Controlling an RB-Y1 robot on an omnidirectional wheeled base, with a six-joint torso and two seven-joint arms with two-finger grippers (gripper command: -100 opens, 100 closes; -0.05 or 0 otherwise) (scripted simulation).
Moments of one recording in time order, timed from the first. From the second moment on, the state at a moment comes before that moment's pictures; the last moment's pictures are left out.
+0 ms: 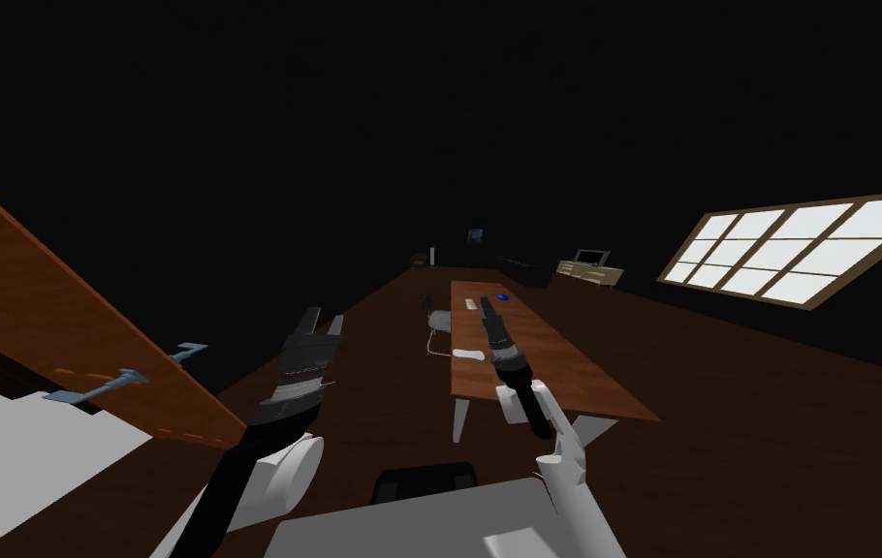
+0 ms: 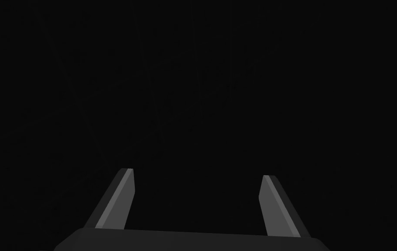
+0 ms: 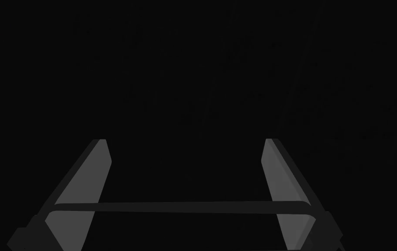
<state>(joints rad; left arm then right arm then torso) 0.48 0.05 -0.01 -2.25 0.10 -0.48 0.02 0.20 -0.15 0.03 -2.08 0.33 -0.52 -0.01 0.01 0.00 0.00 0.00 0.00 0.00</state>
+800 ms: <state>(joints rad) 0.48 0.05 -0.01 -2.25 0.10 -0.48 0.02 -0.01 -0.18 0.11 -1.89 0.52 -0.58 0.09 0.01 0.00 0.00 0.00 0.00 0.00</state>
